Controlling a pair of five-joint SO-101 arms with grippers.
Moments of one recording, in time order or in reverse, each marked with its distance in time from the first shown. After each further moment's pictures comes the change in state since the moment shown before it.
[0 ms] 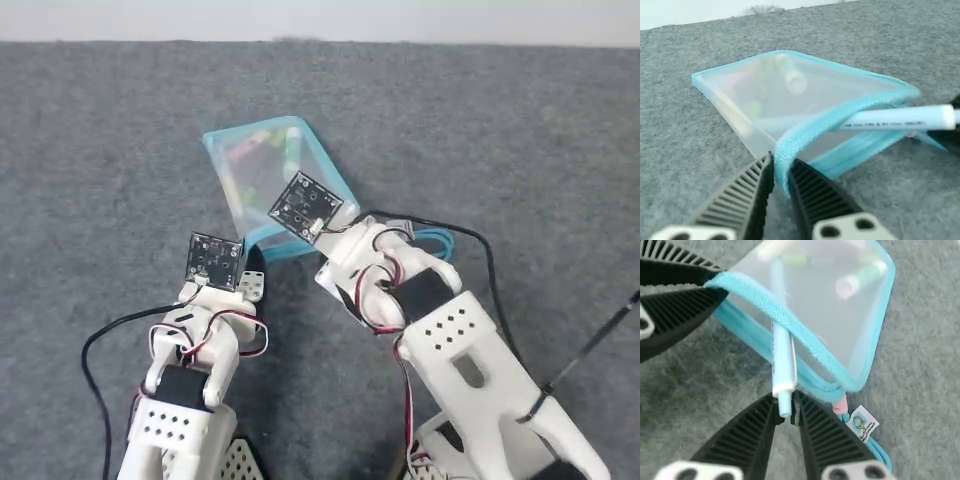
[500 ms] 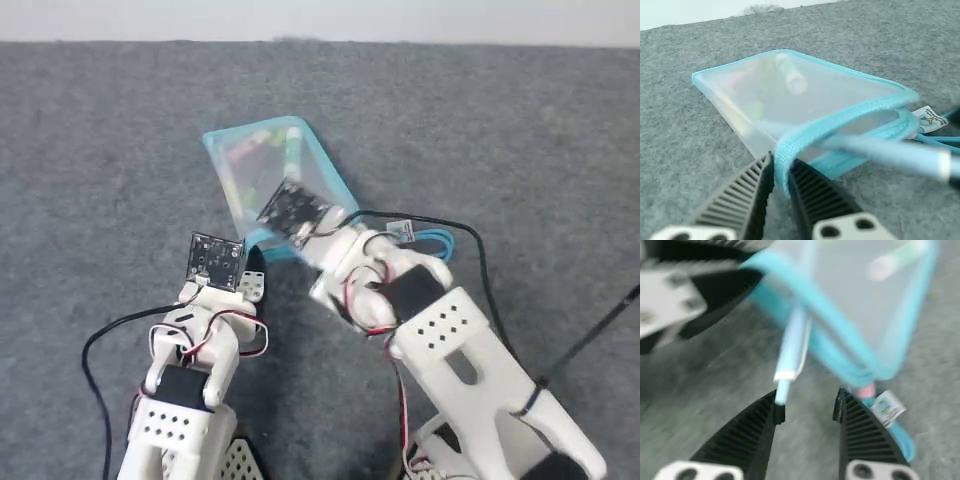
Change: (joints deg) left arm 0.0 0.0 0.0 0.0 -0.4; right arm -4.7 3.5 -7.3 14.3 -1.6
